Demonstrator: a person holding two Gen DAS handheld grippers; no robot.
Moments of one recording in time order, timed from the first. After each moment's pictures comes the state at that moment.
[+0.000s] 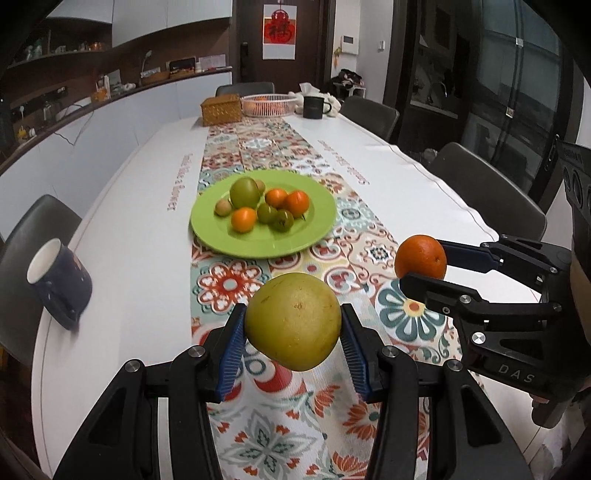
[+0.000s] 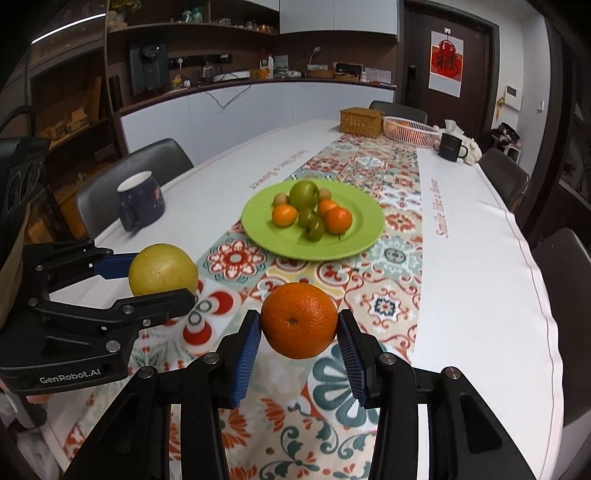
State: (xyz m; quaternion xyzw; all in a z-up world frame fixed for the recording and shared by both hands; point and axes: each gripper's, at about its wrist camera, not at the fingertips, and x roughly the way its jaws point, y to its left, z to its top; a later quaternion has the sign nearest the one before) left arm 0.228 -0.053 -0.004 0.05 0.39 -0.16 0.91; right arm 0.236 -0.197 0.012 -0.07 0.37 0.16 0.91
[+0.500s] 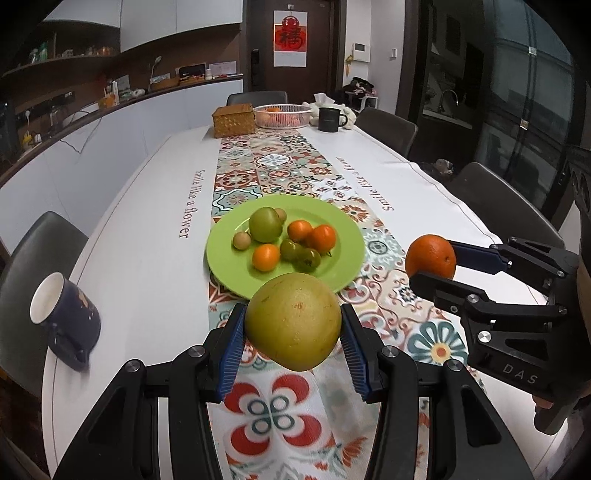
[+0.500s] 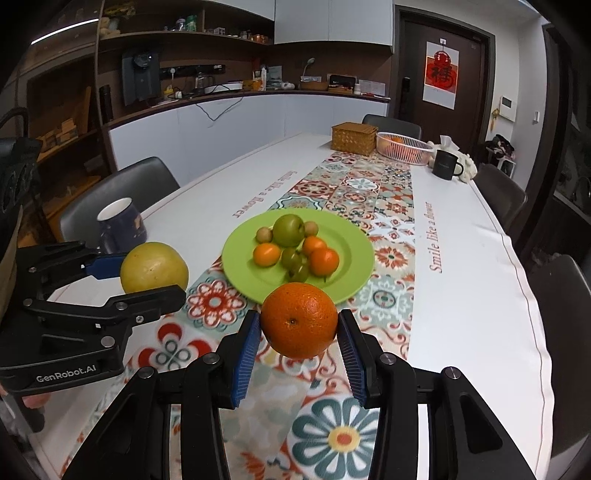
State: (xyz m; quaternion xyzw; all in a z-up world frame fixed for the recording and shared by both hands) left arm 0.281 -0.045 0.006 0.05 0.38 -0.14 0.91; right arm 0.287 -0.192 0.025 -0.08 0.35 0.15 0.92
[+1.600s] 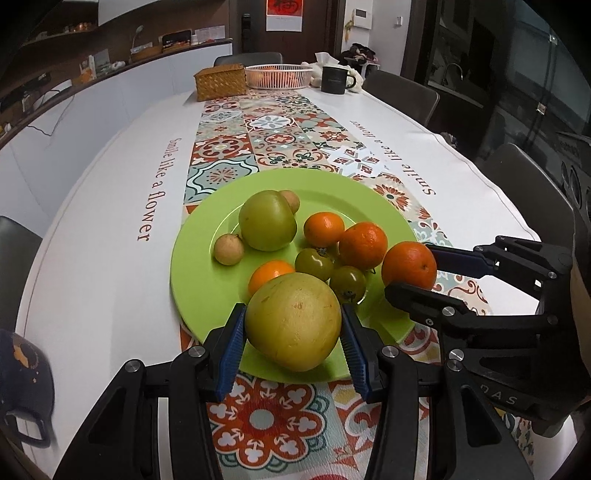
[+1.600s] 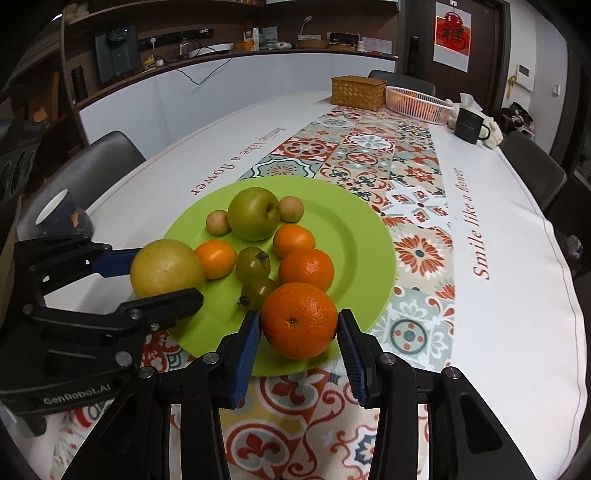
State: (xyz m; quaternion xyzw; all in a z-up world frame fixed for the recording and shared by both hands) left arm 0.396 -0.056 -0.060 0.05 0.44 -0.16 0.88; right arm 0.403 -0.187 -0.042 -0.07 0.42 0.16 0.89
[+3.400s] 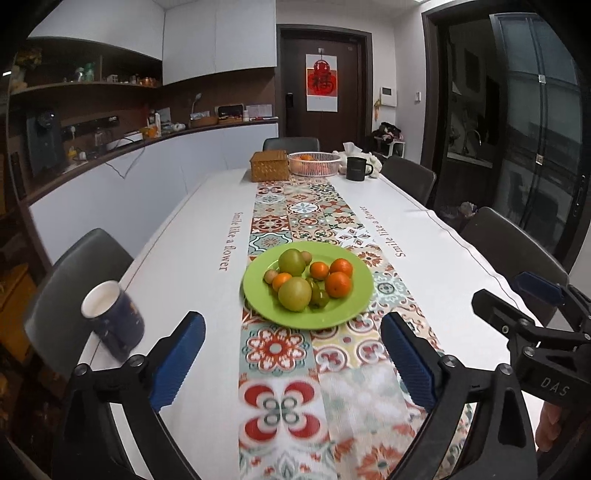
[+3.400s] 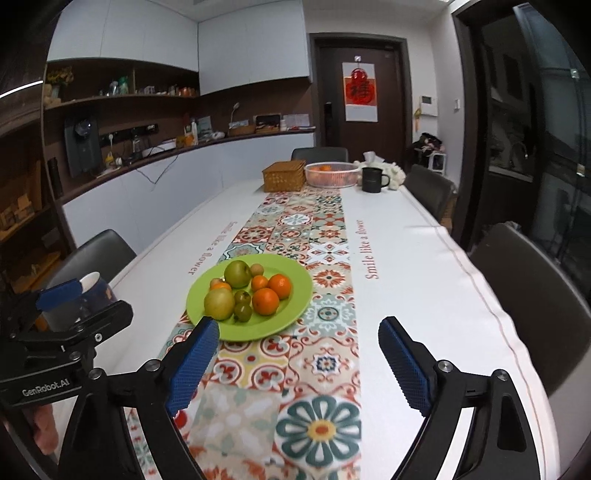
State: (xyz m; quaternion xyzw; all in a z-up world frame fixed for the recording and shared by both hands) left arm 0.208 -0.040 0.051 0.03 0.29 -0.07 0.95; right arm 0.215 -0.229 0.066 0.01 0.27 0.02 0.96
